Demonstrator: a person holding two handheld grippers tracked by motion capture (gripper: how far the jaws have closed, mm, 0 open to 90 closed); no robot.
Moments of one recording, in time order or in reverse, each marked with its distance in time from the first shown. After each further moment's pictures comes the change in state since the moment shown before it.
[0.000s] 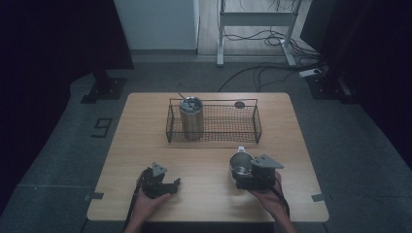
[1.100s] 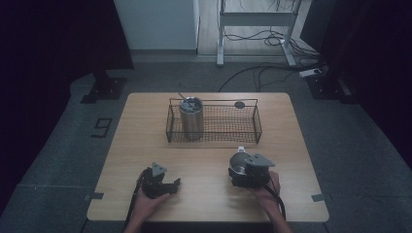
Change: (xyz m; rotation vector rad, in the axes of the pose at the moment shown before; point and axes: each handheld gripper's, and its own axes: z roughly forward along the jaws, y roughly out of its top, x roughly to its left) left arm 0.001 0.000 0.000 -0.002 -0.014 -0.003; right arm 0.003 -0.005 0.023 0.023 -0.016 -0.031
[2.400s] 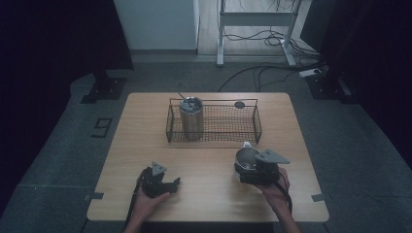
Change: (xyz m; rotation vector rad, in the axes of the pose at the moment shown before) left arm 0.001 0.001 0.001 -0.004 0.005 -0.009; right arm -0.016 0.021 -0.033 -0.081 0.040 0.033
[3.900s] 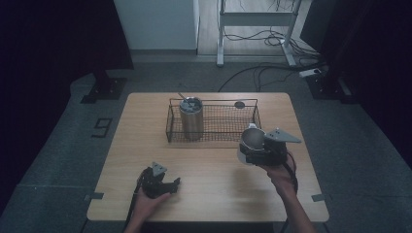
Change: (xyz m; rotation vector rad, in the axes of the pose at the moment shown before) left arm -0.002 0.000 0.000 0.006 0.013 0.013; right arm -0.022 0.060 -0.010 -0.057 0.007 0.038
